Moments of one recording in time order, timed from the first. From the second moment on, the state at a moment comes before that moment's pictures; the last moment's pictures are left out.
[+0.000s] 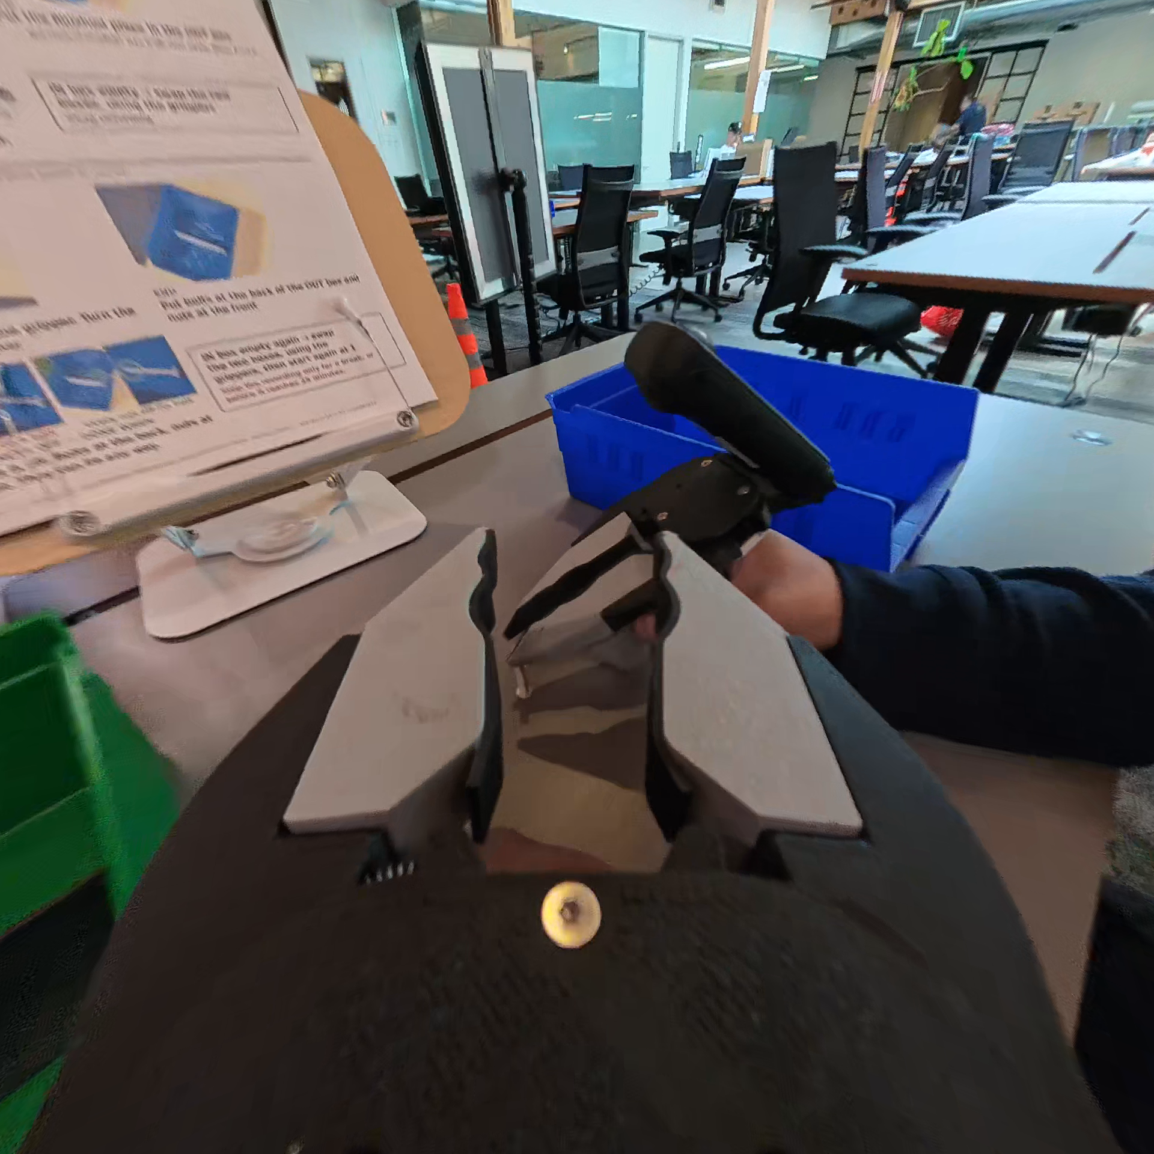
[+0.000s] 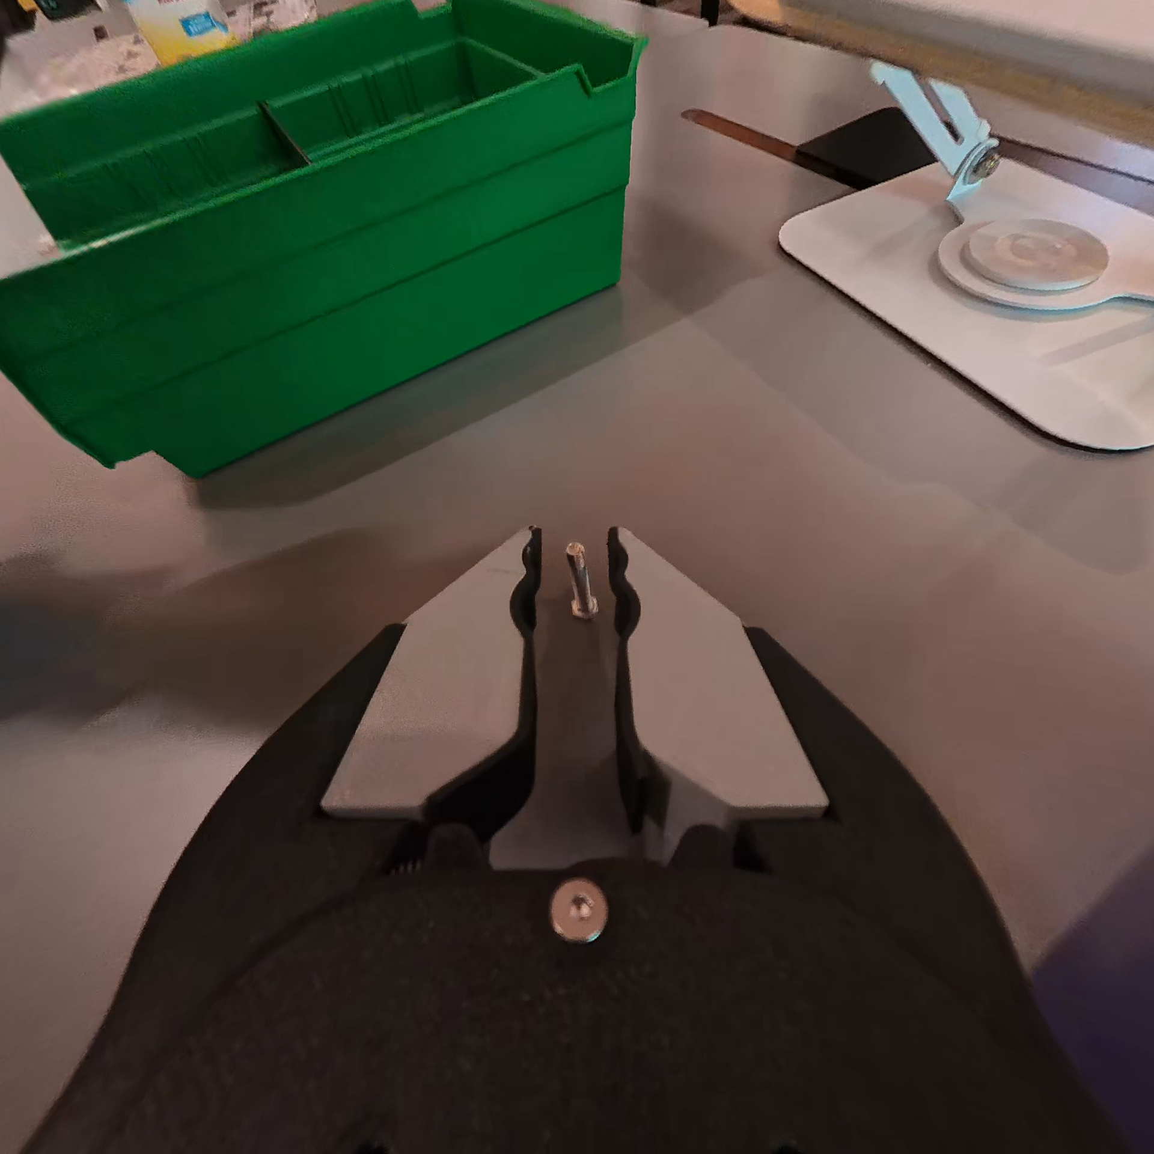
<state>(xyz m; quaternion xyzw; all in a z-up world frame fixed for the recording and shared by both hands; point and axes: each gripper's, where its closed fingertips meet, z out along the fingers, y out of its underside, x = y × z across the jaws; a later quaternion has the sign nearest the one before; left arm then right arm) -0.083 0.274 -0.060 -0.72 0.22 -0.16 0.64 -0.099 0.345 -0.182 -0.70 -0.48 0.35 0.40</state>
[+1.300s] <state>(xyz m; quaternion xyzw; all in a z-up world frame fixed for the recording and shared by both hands) -0.288 0.225 -0.221 -0.93 0.33 -0.07 0.14 -0.092 0.353 -0.176 -0.71 -0.46 0.32 0.43</state>
